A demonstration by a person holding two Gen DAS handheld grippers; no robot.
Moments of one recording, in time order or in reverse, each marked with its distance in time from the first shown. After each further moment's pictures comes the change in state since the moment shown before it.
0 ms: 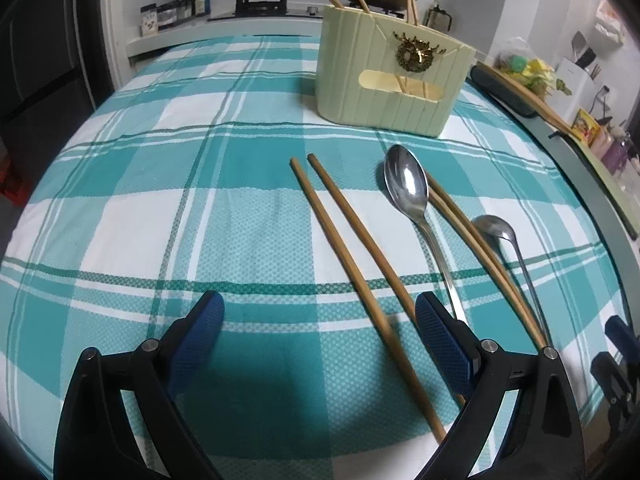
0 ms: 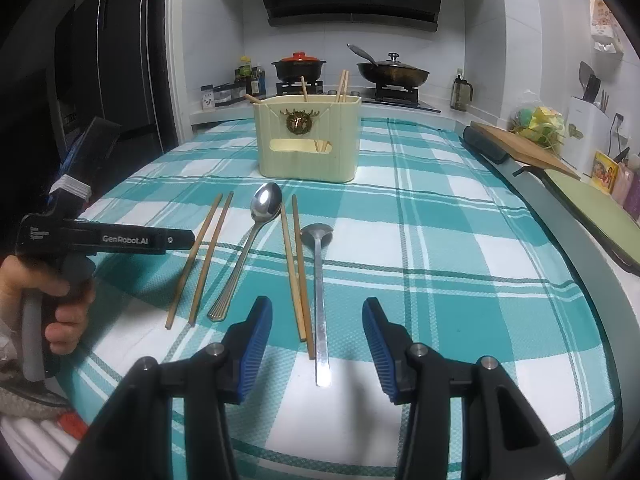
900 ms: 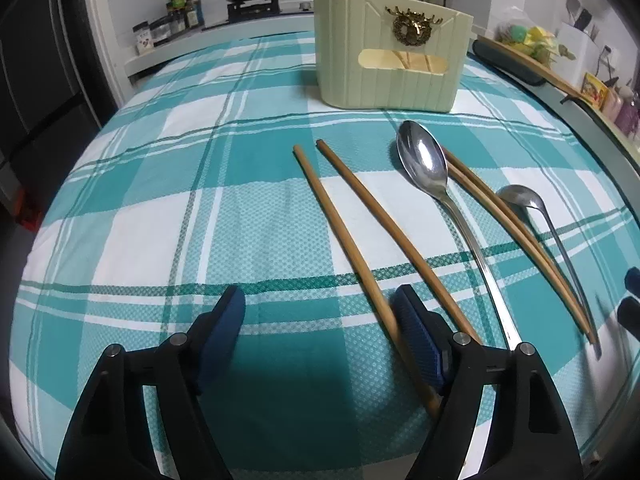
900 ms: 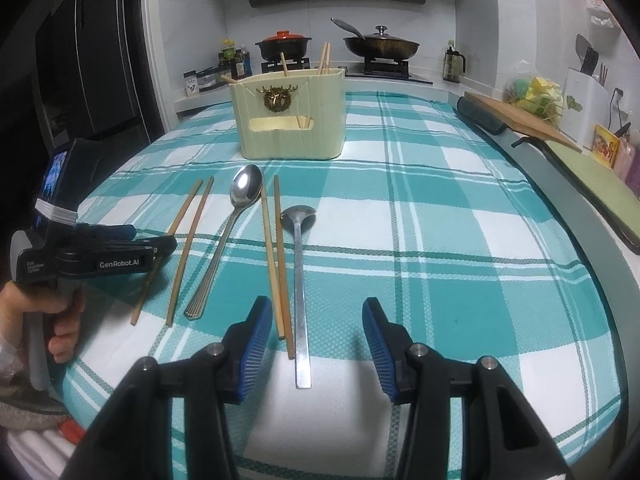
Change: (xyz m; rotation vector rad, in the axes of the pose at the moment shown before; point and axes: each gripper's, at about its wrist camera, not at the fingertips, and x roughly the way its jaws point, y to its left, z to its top) left arm 0.009 -0.005 -0.008 0.104 0.005 0.082; right arm 0.025 -0.020 0.009 0.061 0.103 0.016
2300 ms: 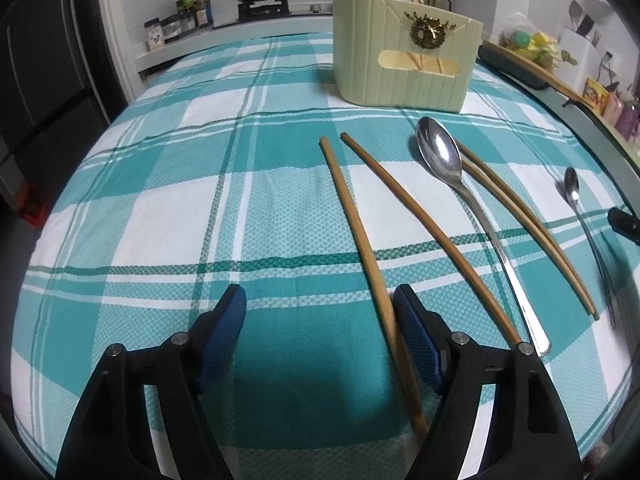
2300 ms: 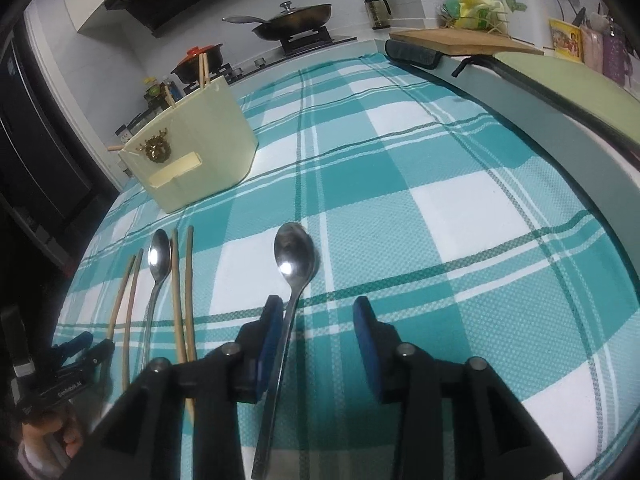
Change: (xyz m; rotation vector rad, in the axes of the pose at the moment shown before) left arm -0.009 0.020 -0.015 -0.015 -0.016 0.001; right arm 0.043 -0.095 0.028 0.333 0.050 0.006
